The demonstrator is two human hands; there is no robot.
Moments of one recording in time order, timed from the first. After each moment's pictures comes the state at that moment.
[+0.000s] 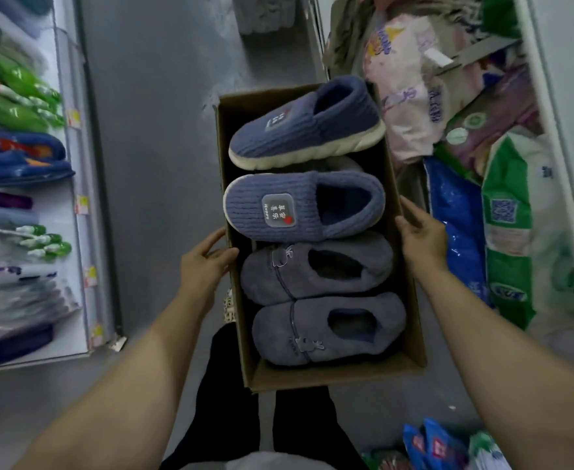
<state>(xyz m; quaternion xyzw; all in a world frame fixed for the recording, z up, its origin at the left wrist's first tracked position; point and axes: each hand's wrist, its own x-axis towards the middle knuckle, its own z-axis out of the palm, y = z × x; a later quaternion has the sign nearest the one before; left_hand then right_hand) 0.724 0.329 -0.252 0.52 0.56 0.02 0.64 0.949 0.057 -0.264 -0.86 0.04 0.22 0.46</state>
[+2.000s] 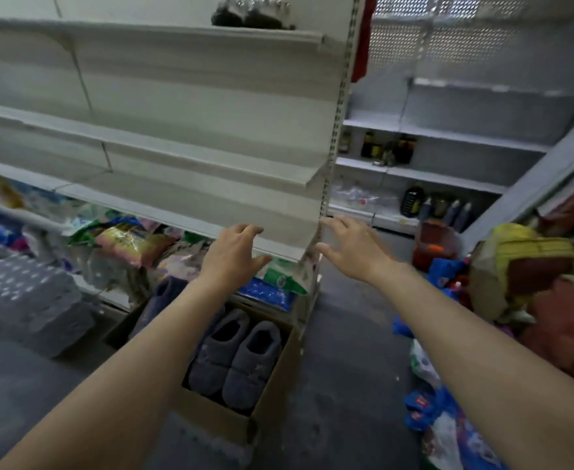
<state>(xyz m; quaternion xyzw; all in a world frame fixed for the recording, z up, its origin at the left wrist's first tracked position) 0.634 0.217 0.161 0.93 -0.30 0.07 0.21 0.542 -0.004 0.184 -0.99 0.11 -0.10 0.08</state>
